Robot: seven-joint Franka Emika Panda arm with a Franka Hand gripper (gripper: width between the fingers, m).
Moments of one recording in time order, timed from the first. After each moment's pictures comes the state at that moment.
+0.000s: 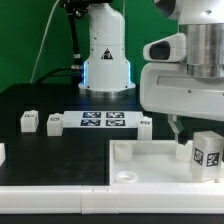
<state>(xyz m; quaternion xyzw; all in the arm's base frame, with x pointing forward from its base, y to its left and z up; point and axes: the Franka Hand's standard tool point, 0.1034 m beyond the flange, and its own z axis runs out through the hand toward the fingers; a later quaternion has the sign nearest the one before) 0.641 0.124 0.077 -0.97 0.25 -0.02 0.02</state>
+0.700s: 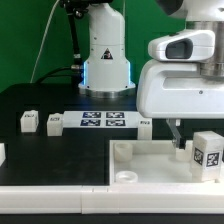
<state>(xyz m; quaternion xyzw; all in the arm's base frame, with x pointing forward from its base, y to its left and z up) 0.643 0.116 0.078 -1.00 -0.07 -0.03 -0.01</state>
